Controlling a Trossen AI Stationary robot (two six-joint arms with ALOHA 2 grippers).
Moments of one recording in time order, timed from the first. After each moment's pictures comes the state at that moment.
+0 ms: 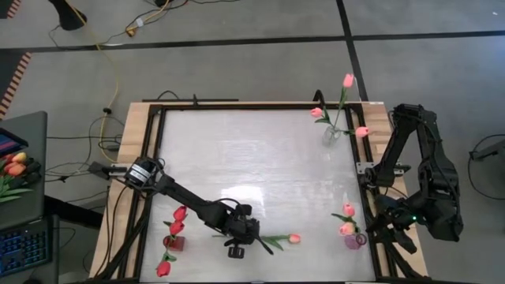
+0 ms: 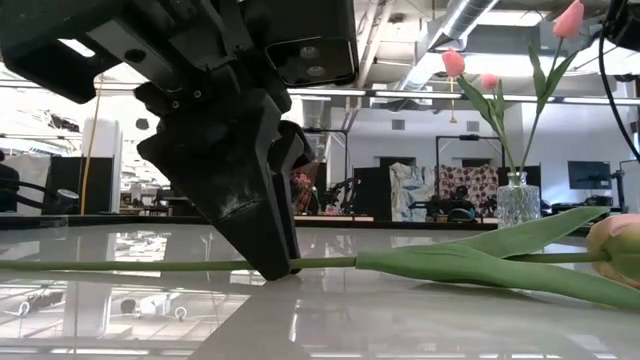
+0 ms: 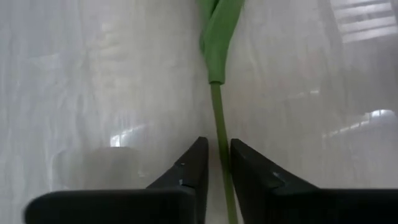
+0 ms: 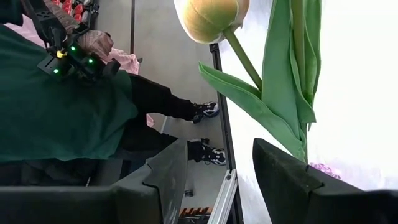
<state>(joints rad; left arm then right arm) -0.45 2.06 1.35 -0.37 -0.02 -0.32 1.42 0.97 1.10 -0.96 0.60 1.52</state>
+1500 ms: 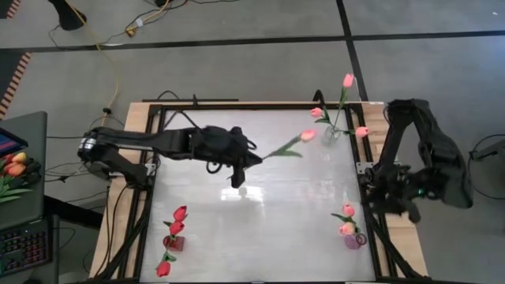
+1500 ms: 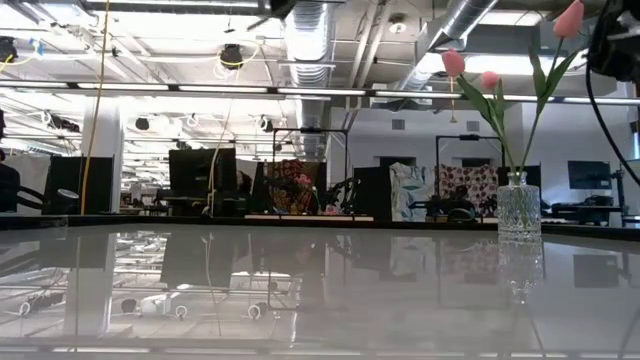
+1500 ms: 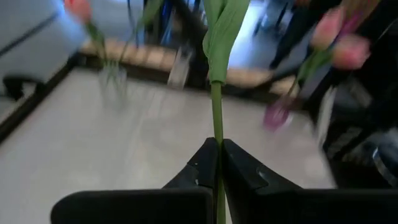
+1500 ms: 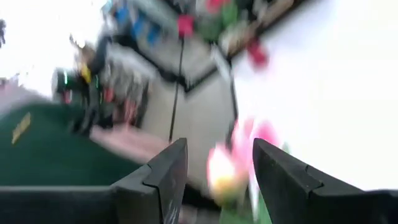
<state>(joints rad) -0.03 1.47 1.38 -0.32 -0.04 -0.22 1.42 0.77 1.12 -0.87 1.00 1.32</state>
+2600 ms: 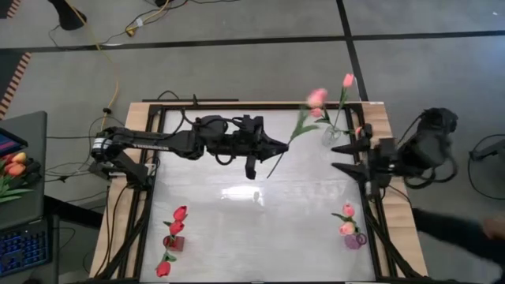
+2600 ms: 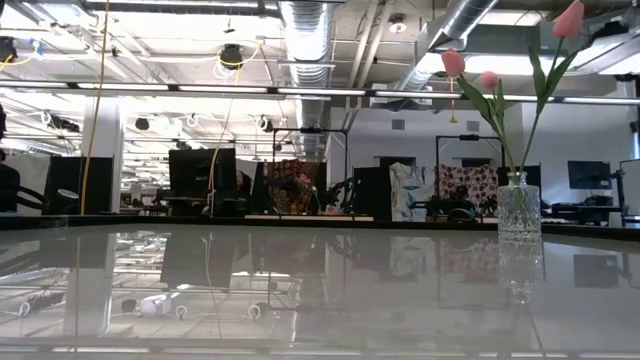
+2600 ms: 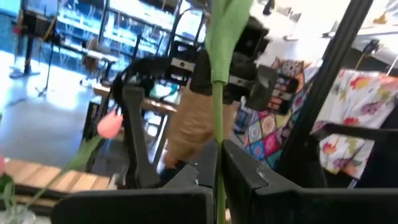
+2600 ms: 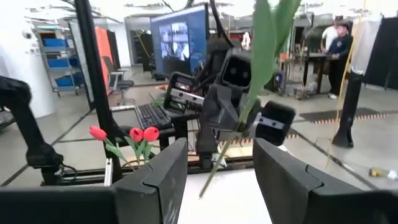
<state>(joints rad) 0.00 1.61 1.45 0.32 0.10 -0.35 0.74 0.86 1.18 -0.24 0.86 0.01</state>
